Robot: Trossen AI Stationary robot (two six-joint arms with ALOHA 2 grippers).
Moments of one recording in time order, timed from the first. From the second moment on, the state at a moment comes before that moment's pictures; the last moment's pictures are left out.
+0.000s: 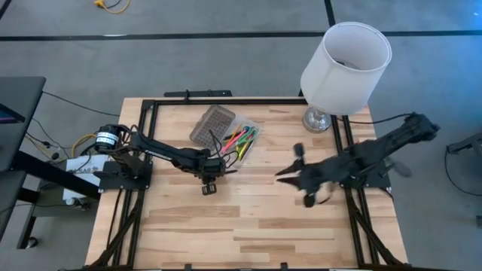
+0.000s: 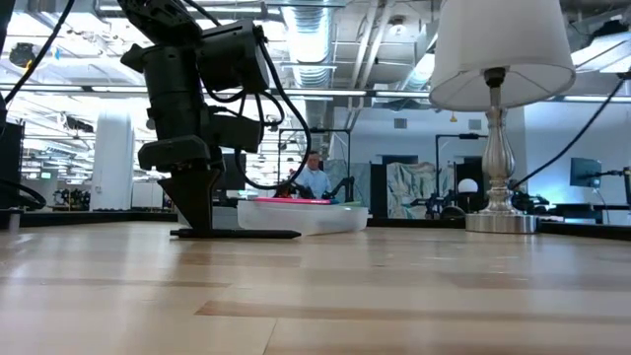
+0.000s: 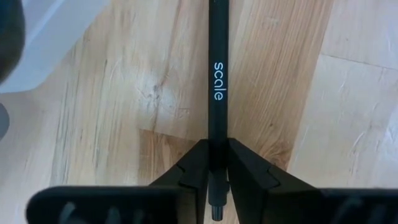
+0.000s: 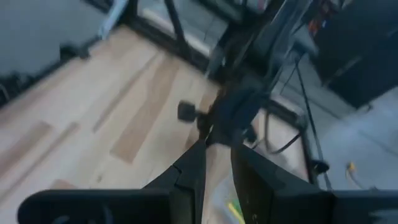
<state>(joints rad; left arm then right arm) -0.06 1.70 0.89 -0.50 -0.10 -0.26 0.47 1.14 1.06 -0.41 0.39 -0.37</state>
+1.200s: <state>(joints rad) -0.06 1.70 0.89 -0.48 -0.13 -0.32 0.41 0.69 0.55 -0.03 0.34 -0.42</state>
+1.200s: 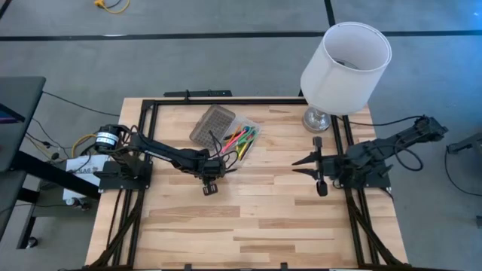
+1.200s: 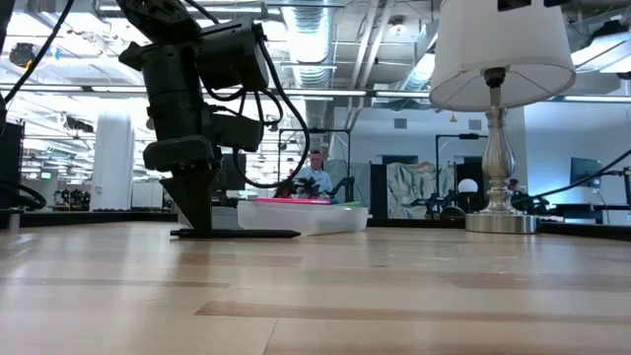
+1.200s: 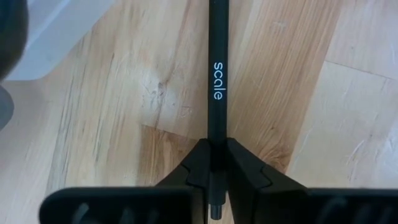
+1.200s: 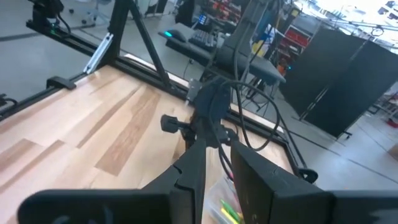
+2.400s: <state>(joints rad) -0.08 1.70 0.91 -0.52 -0.13 -0.33 0.40 0.71 0.55 -0.02 0.34 -0.39</state>
